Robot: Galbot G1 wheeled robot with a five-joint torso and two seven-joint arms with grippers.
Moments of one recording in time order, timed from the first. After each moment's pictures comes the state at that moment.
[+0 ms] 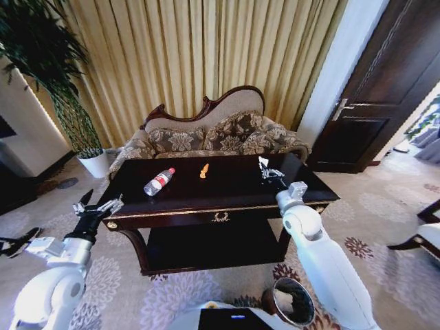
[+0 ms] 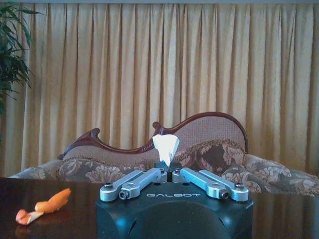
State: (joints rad) left arm 1.66 -1.20 -1.00 -2.32 -0.65 0.18 0.02; right arm -1.06 1.11 0.43 1.99 0.46 -0.32 0.12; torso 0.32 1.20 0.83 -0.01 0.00
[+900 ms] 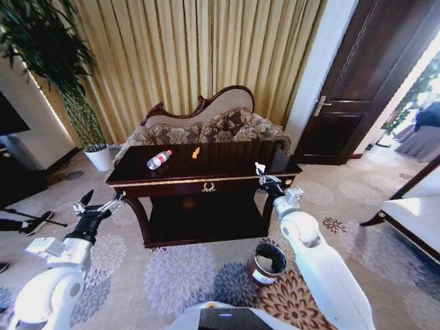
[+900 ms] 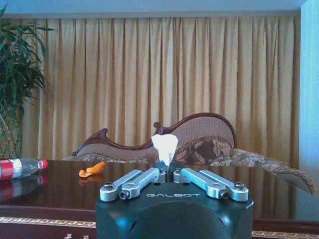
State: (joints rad) left arm 1.66 -1.19 -1.01 -2.32 -0.65 0.18 0.03; right arm -1.11 1.14 0.42 2.00 0.44 -0.29 0.12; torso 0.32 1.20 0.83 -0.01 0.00
